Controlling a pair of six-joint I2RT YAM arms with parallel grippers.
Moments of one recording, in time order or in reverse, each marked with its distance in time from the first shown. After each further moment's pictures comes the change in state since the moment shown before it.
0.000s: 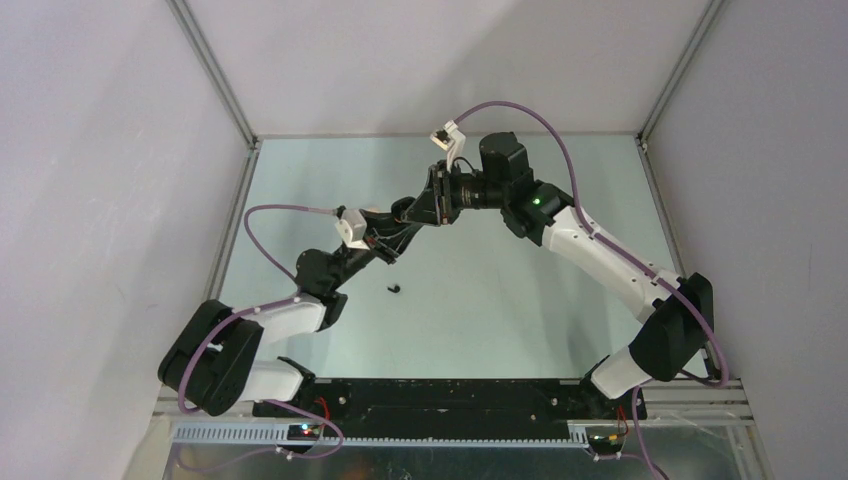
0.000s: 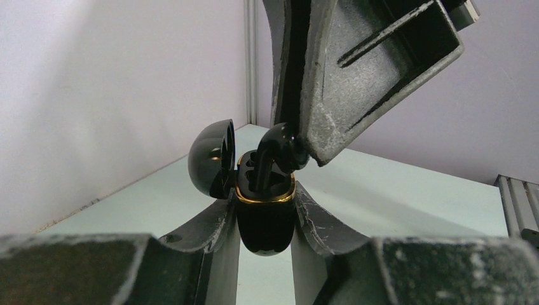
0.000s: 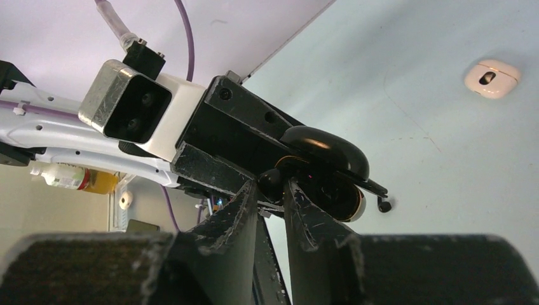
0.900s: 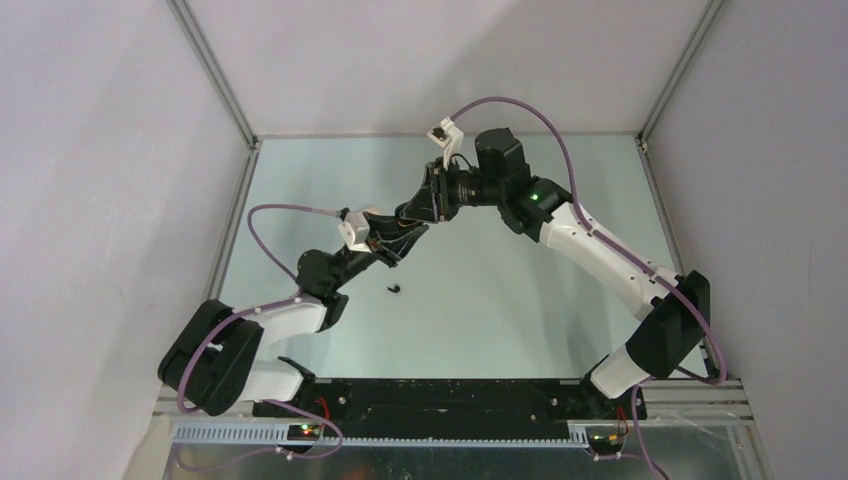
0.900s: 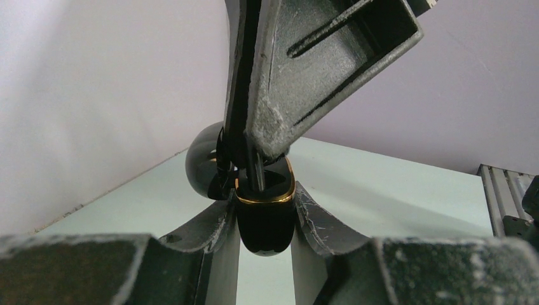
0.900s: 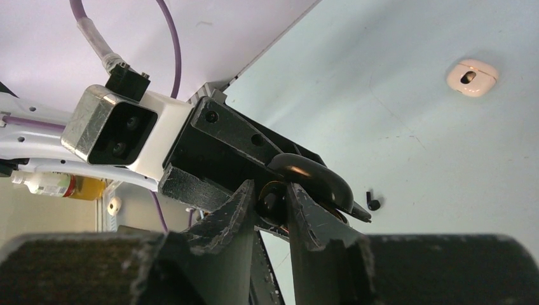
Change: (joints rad) left arm -0.015 0.000 0.000 0.000 0.045 0.001; right arm 0.009 0.021 0.056 -0.066 0.053 -0.027
